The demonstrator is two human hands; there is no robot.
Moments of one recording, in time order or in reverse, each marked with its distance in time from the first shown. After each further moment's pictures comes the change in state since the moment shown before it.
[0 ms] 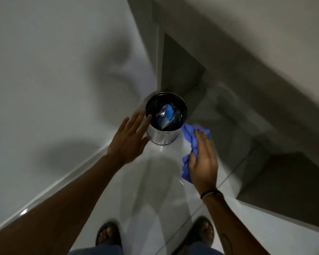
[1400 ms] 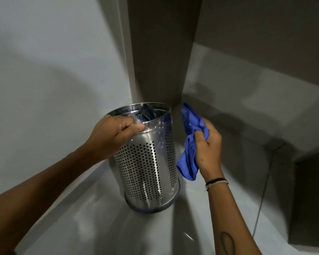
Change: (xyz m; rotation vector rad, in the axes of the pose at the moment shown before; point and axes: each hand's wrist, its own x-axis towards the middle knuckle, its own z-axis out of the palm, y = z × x) left_hand 0.127 -0.053 0.118 -0.420 0.323 0.373; right_hand 0.080 0.124 0.151 0.603 0.304 0.129
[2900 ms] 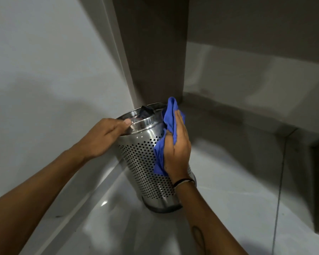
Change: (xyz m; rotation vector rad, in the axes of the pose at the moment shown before) left_hand 0.000 -0.029 -0.027 -0.198 -0.156 -0.156; right_hand -0.031 0.029 0.092 0.004 0.028 -0.175
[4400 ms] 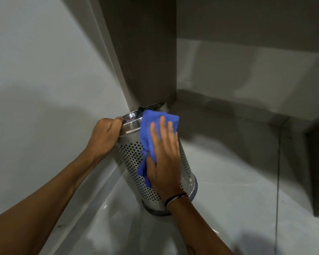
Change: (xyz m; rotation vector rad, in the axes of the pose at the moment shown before) left_hand 0.022 -0.015 0.023 0.108 0.312 -0.119; right_hand -0.042 0.001 0.013 -0.436 -0.041 -0.319
